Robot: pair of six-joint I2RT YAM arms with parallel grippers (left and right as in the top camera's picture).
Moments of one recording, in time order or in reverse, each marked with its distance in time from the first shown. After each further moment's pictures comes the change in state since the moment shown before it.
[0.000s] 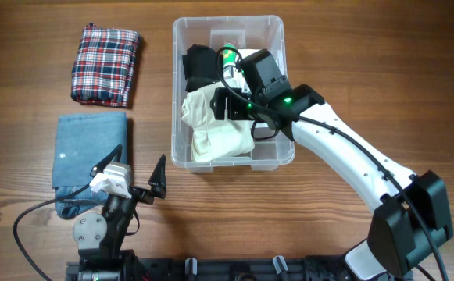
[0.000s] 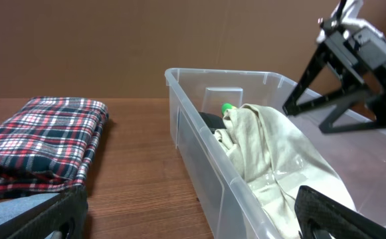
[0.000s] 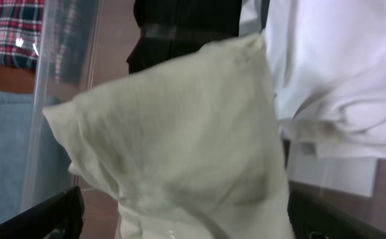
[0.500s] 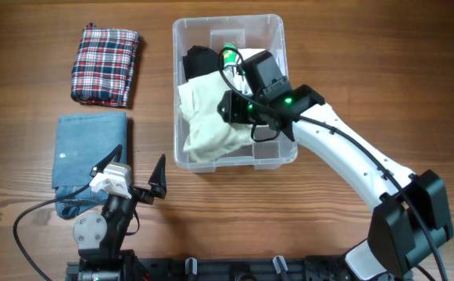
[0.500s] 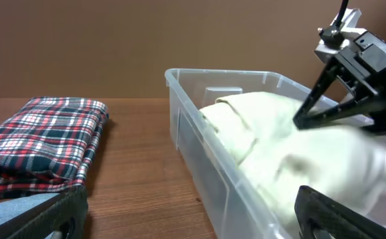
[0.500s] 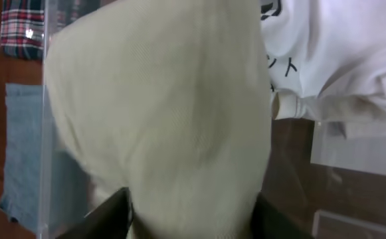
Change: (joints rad) left arm 0.000 0.000 0.000 0.000 0.000 0.000; right arm -0.004 0.000 -0.026 -0.007 -0.092 0.051
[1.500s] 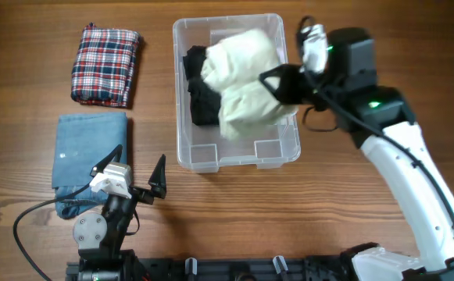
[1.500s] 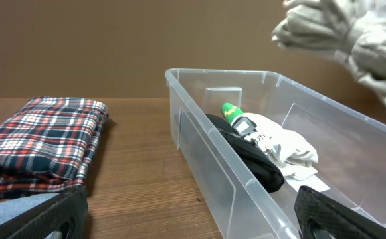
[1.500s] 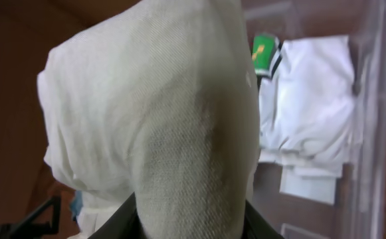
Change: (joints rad) left arm 0.000 0.000 0.000 0.000 0.000 0.000; right arm -0.237 -0.297 0.000 -0.042 -0.176 -0.134
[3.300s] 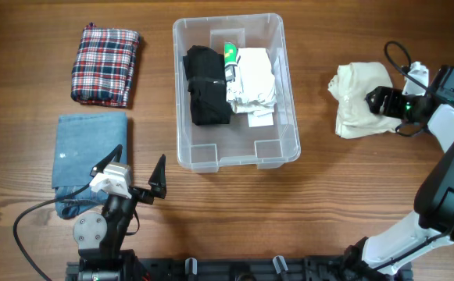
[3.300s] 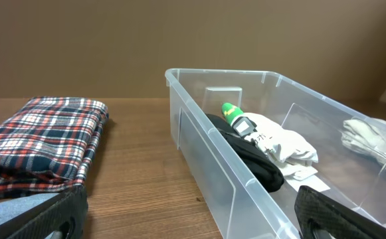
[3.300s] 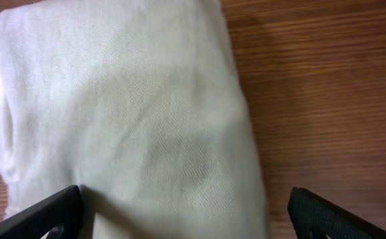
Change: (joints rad) left arm 0.000 0.000 0.000 0.000 0.000 0.000; right arm -0.790 0.473 -0.183 0.305 0.013 -0.674
